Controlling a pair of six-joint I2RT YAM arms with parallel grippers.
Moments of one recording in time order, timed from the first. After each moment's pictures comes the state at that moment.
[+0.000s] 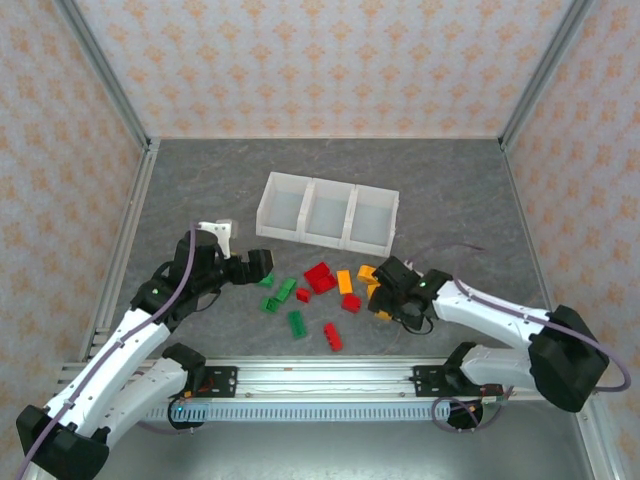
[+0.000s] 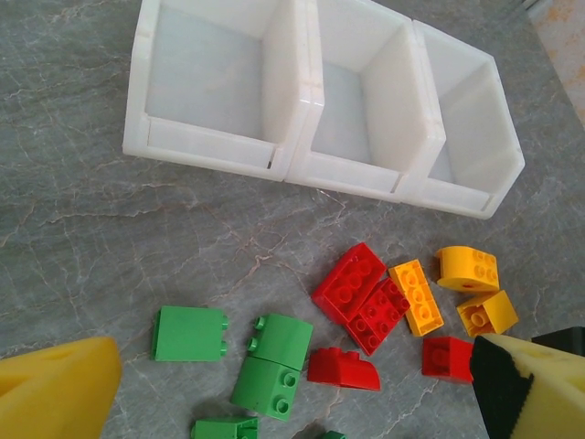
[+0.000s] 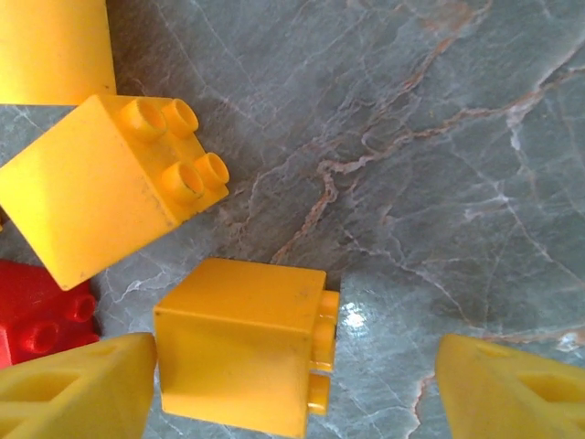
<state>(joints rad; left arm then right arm) -0.39 0.76 0.67 -0.56 0.11 -0.49 0.77 1.20 0.61 -0.74 0.05 1.12</state>
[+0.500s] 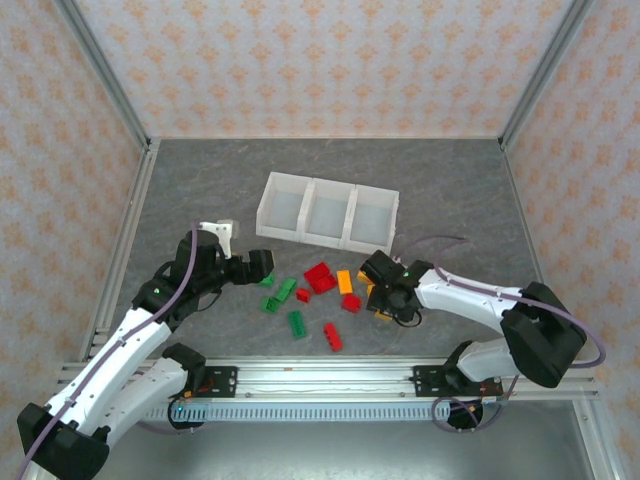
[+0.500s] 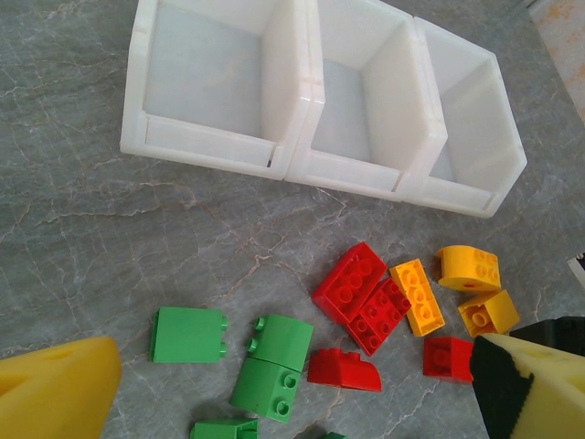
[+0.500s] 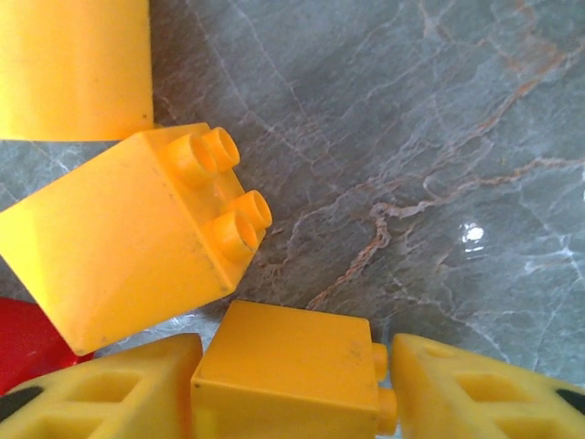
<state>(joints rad) -0.39 0.77 0.66 -0.55 0.11 -0.49 0.77 1.34 0.67 -0.72 0.06 1.06</state>
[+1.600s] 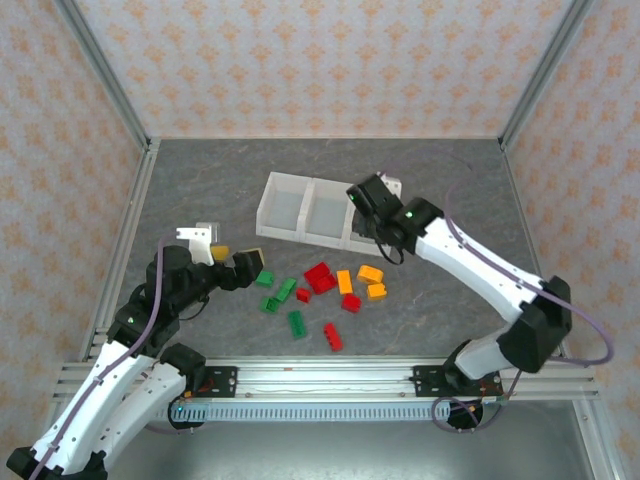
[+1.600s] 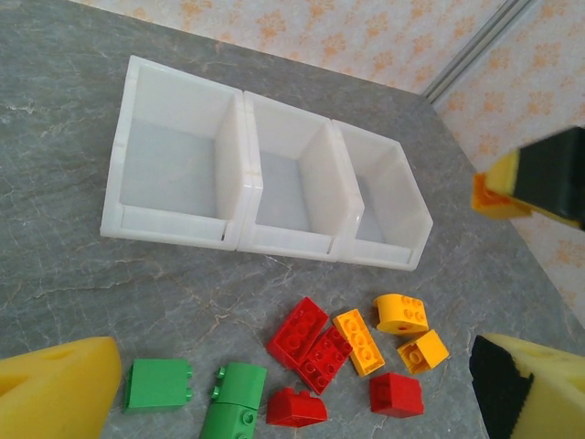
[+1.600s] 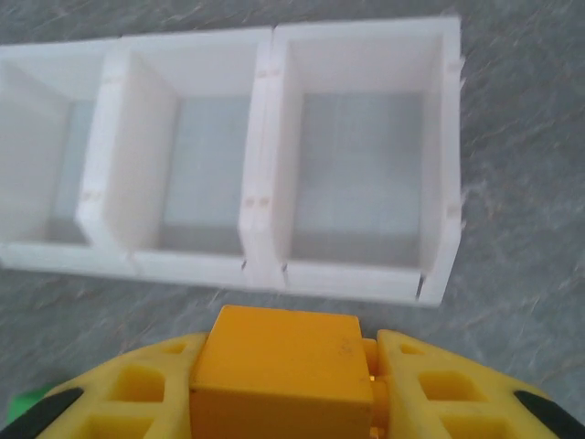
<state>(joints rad) -0.39 0.54 0.66 -0.54 0.11 -0.48 0.71 1.47 1.35 -0.88 0.34 0.78</state>
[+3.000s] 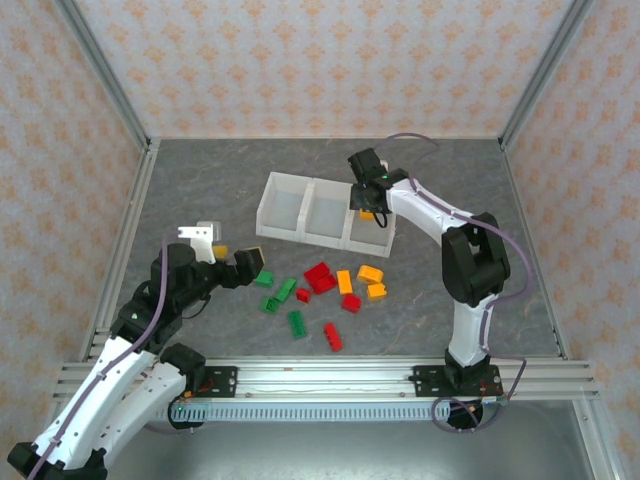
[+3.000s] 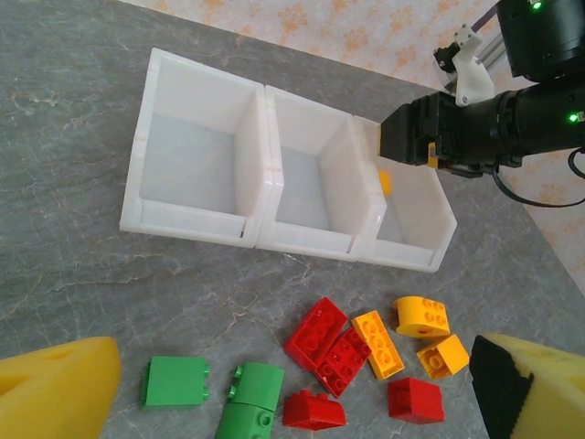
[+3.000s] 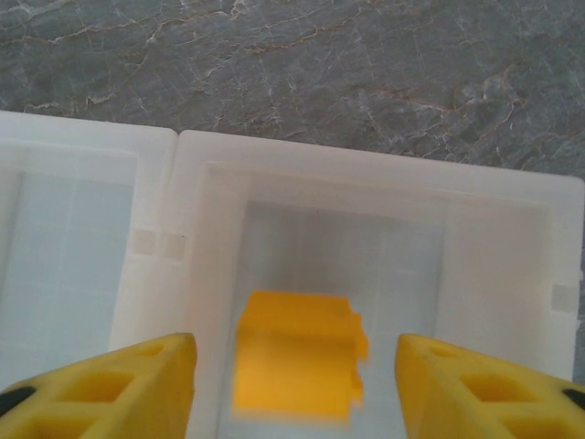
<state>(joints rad) -0.39 0.57 0.66 -0.53 0.08 -0.48 0.48 1.93 1.54 -0.67 0.24 0.50</state>
